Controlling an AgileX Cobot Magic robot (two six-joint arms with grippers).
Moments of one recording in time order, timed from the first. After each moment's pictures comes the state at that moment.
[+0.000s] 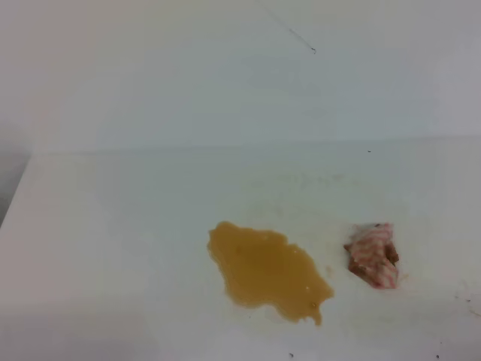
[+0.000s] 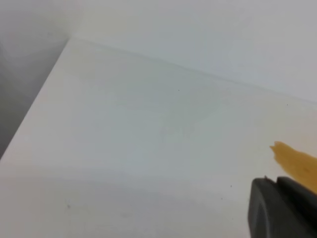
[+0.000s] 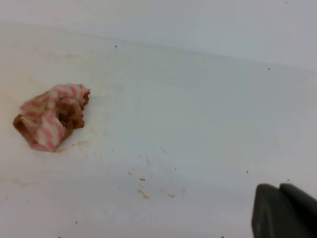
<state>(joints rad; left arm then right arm) -0.04 -0.01 0.04 -0.19 0.30 -0.09 -0.03 -0.03 0.03 0.04 0.32 -0.20</state>
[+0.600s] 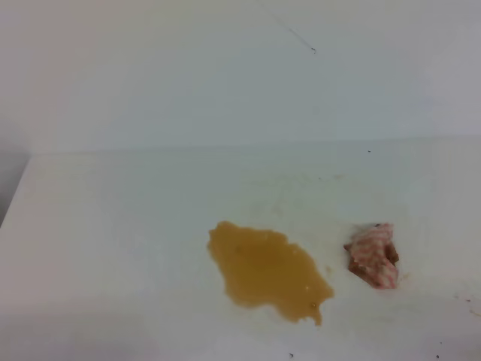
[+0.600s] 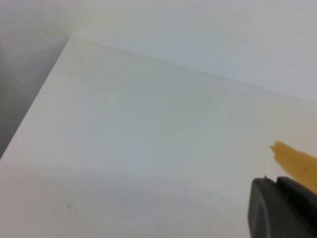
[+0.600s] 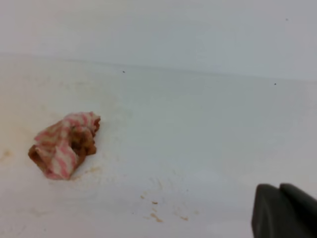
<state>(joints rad) -0.04 -0.01 0.04 -0.19 0.30 -0.09 -0.03 -0.03 0.03 0.10 0.28 -0.20</state>
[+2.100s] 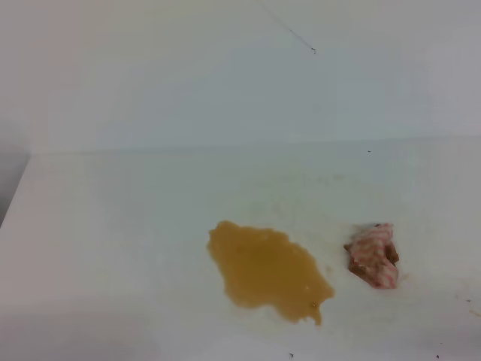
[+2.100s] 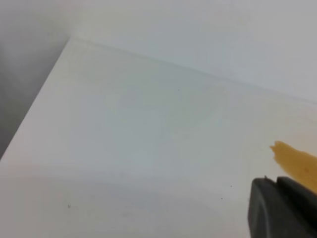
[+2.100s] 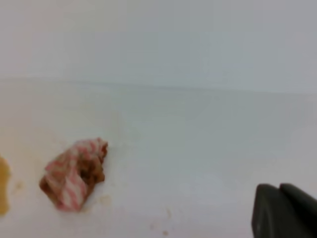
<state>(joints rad) -0.04 -0.01 0.04 -0.19 0.30 -0.09 -0.03 -0.03 0.03 0.24 0.14 -0.18</state>
